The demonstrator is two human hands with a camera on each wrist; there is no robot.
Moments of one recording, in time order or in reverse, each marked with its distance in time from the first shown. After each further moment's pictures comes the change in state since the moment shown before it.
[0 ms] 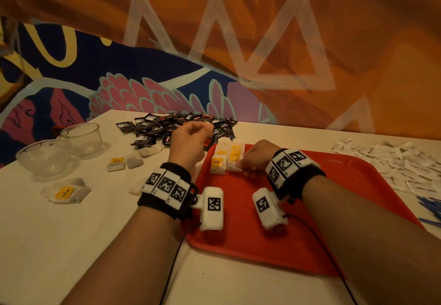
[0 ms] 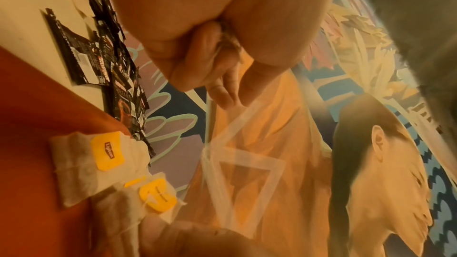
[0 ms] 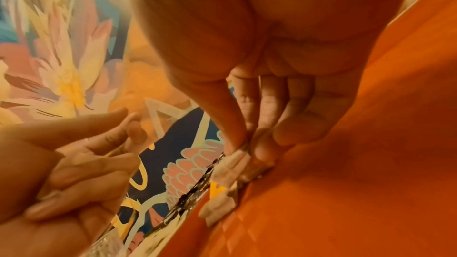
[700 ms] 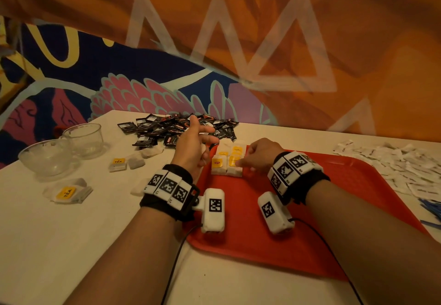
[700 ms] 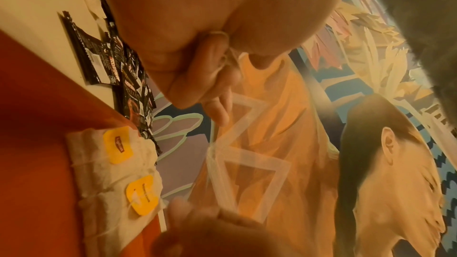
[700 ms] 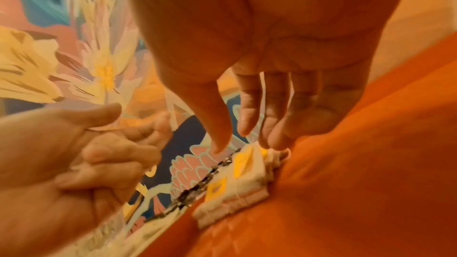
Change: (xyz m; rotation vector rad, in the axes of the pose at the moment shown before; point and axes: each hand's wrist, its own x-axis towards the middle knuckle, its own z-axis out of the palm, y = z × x) left_hand -0.001 0.000 -0.003 -0.127 -0.093 -0.165; right_hand -0.008 -0.003 -0.002 -0.118 0.122 -0.072
